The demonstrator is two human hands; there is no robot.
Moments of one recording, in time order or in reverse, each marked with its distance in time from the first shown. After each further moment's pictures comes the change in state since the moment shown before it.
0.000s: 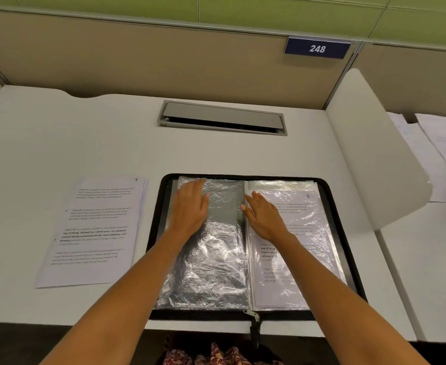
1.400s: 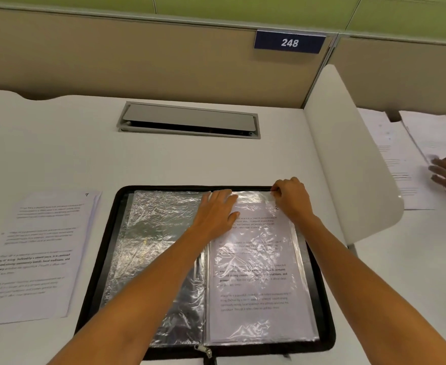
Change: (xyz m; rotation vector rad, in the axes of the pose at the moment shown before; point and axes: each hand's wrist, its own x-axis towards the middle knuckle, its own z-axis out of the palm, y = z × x) left_hand 0.066 0.113 0.105 0.184 -0.357 0.230; right_hand 0.051 0.137 -0.106 -0.127 0.311 0.064
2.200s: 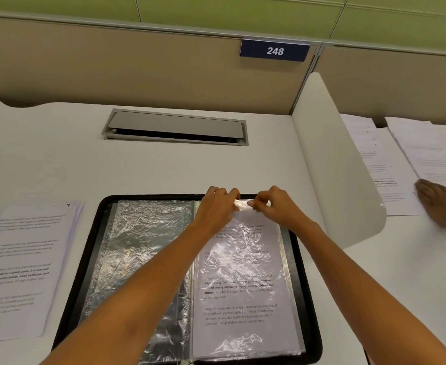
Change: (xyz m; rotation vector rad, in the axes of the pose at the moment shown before) left_hand 0.046 0.030 -0.013 -0.036 0.174 0.051; right_hand -0.002 0.007 -0.022 0.351 -0.255 -0.149
